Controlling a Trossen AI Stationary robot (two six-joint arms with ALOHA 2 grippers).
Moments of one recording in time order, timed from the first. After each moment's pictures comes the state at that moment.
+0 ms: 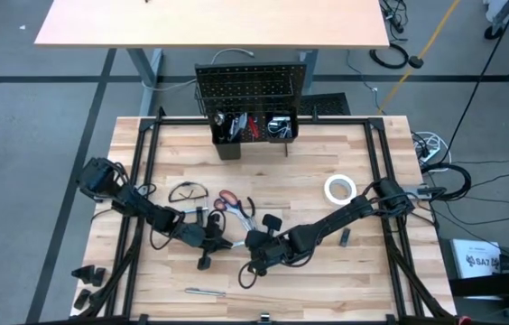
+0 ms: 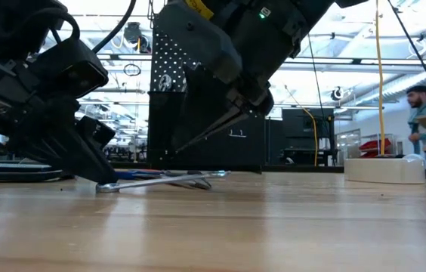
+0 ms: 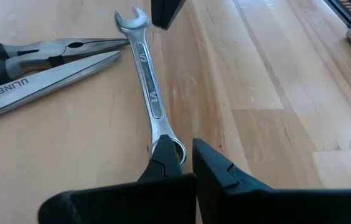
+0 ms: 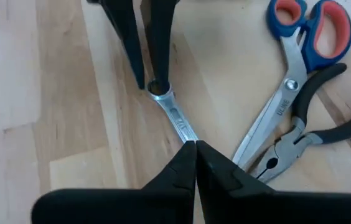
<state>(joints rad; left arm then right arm) -0.46 1.71 0.39 0.67 -0.12 -0.33 0.40 2.11 1.45 -0.29 0.47 0.59</state>
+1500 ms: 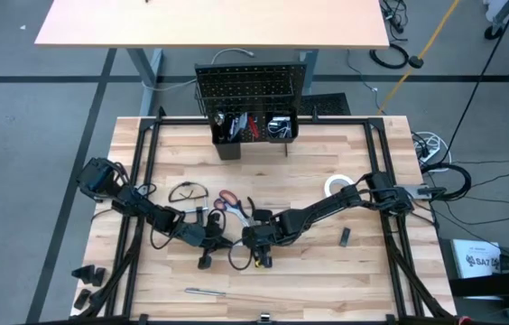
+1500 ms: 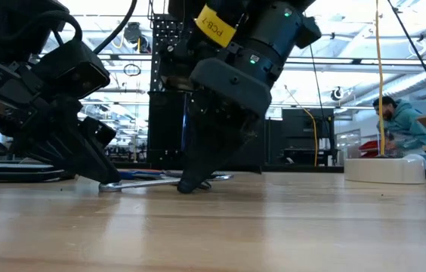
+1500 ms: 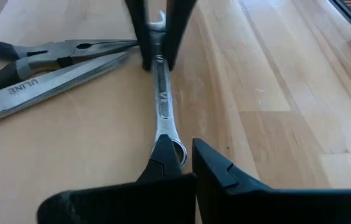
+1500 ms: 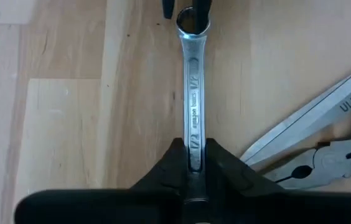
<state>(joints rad) -0.46 1.71 0.39 0.66 -0.12 -0.33 0.26 2.17 1.46 -0.41 0.08 0.27</state>
